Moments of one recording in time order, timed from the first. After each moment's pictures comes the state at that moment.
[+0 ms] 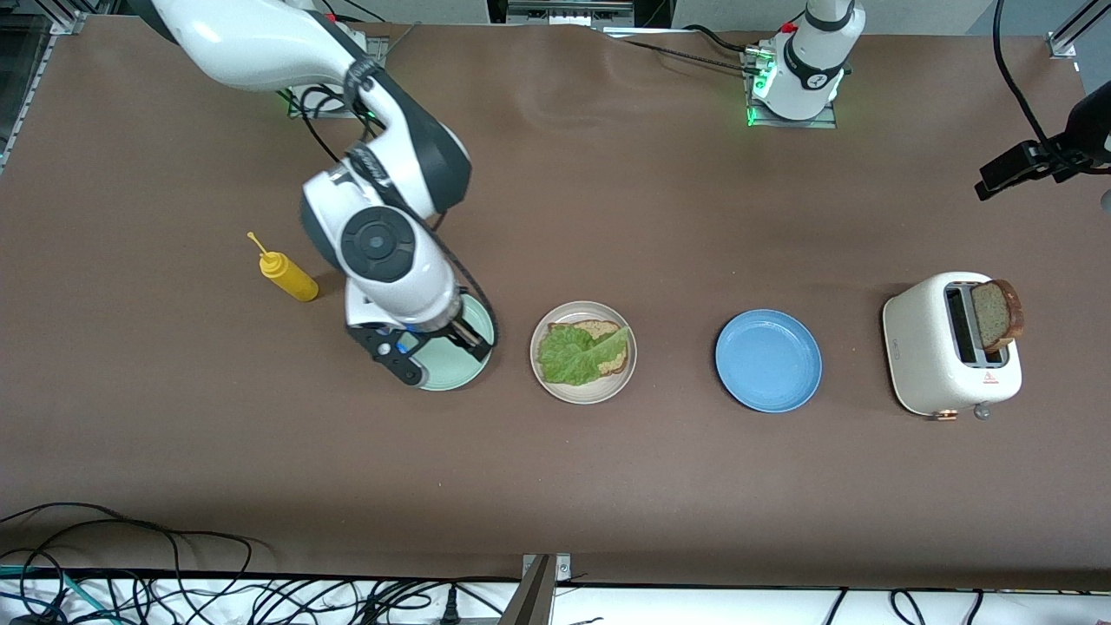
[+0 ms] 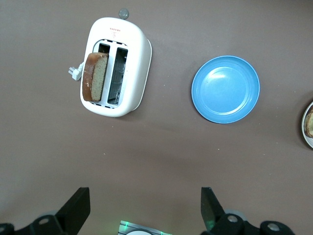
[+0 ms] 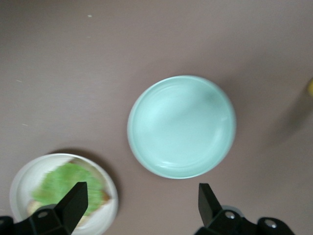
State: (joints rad) left arm 0.04 -0.04 0.00 -1.59 0.04 1.45 -0.21; right arm 0.25 0.73 0.41 -1.08 -0.26 1.66 1.19
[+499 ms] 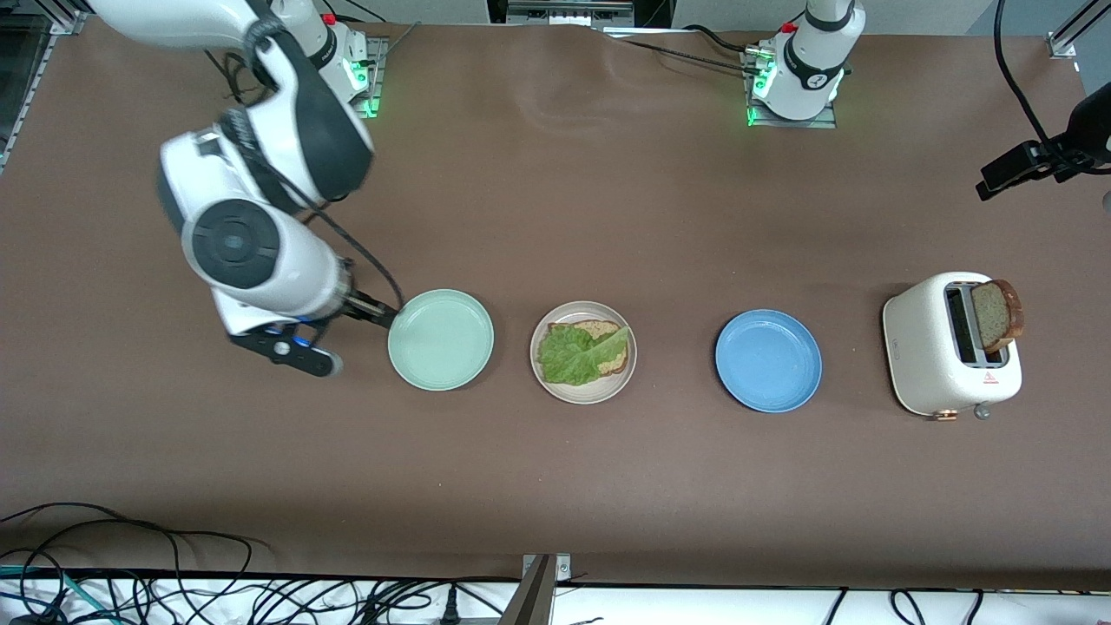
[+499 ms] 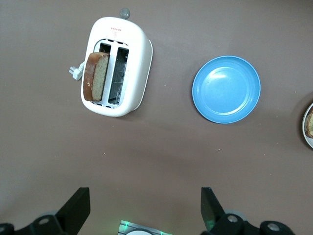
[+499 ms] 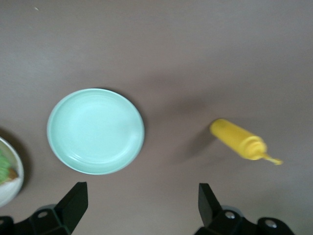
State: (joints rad) left arm 0.04 -0.04 0.00 -1.59 0.04 1.45 -0.21; right arm 0.12 0.59 0.39 -1.10 -0.26 1.42 0.76
